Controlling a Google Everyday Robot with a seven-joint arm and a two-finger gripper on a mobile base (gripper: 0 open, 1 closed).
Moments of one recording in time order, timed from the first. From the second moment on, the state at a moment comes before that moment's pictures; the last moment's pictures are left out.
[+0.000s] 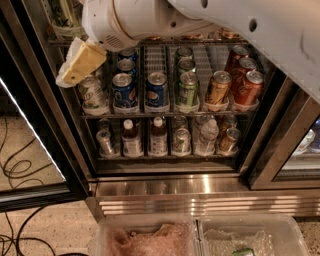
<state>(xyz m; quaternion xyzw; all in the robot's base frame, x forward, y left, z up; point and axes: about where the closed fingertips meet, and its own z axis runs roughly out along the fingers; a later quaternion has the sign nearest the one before) 0.541 0.168 1.063 -0.67 0.48 0.13 0.56</state>
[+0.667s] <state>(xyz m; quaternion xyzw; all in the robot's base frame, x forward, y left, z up) 0.539 0.153 1.066 -0.68 0.43 0.13 0.58</state>
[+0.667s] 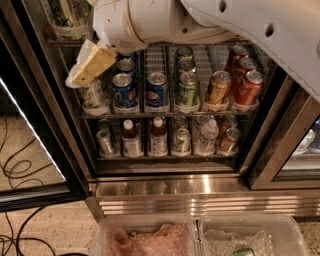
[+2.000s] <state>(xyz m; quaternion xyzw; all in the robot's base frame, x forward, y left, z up) 0.549 0.174 1.044 -0.62 0.47 0.10 0.62</state>
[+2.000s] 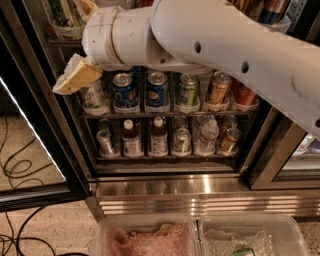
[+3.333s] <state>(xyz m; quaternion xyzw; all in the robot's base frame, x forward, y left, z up) 0.548 0.168 1.034 -0.58 0.47 0.07 0.66</state>
